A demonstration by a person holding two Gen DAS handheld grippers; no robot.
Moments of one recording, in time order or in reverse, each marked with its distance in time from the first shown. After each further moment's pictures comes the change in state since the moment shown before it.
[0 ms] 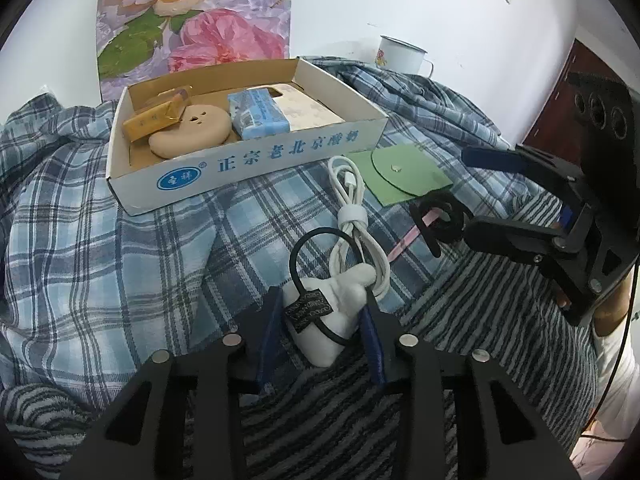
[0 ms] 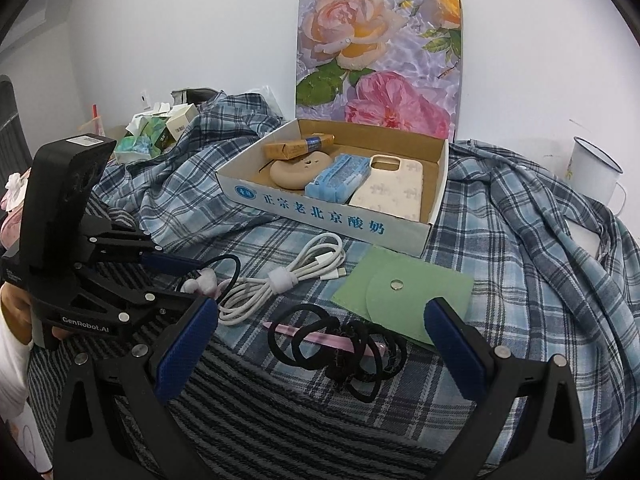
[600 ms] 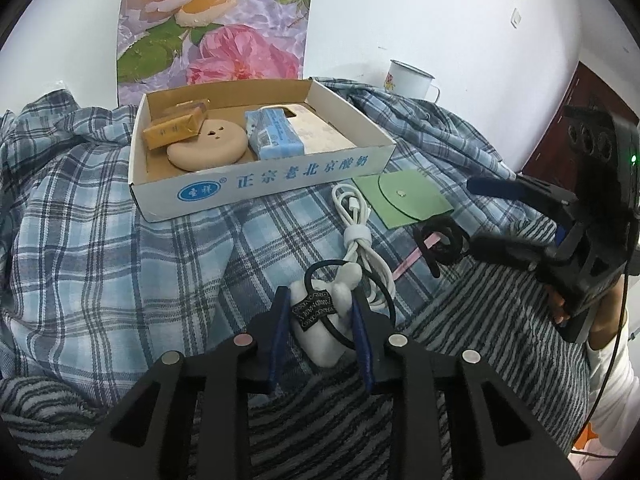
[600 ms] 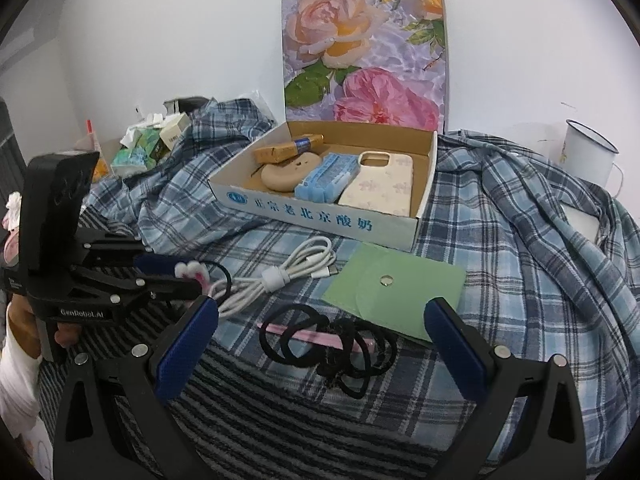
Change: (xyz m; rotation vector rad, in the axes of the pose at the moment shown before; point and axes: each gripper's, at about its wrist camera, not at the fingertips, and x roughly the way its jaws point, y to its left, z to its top) left arm -0.012 0.007 -0.001 -0.050 -0.077 -0.006; right arm -0.002 -0.008 0.000 0.052 0.020 0.003
